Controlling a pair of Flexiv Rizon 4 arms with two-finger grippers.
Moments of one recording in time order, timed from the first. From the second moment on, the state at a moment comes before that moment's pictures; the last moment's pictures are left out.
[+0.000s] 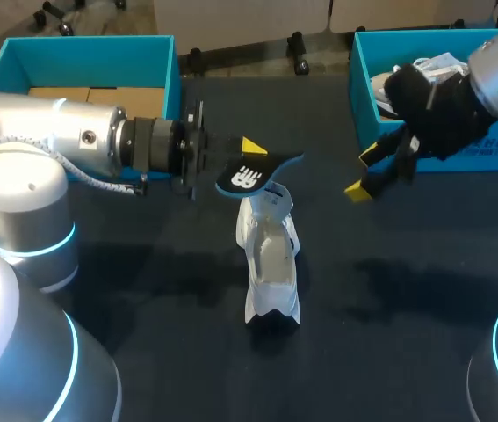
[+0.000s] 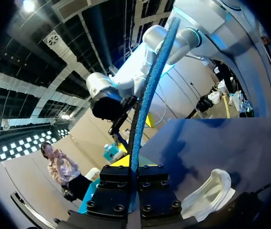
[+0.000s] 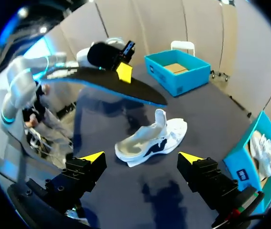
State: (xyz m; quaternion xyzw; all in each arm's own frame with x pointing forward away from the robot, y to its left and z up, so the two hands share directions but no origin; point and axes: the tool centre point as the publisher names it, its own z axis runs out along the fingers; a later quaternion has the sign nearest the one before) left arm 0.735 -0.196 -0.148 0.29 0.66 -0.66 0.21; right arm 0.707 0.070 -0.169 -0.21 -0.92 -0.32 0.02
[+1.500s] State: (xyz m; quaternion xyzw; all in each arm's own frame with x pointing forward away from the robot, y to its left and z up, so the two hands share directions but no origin) left arm 0.661 -0.166 -0.238 0.19 0.68 -0.69 0.17; right arm 0.696 0.055 -0.261 -0.07 -0.96 -0.26 -0.08
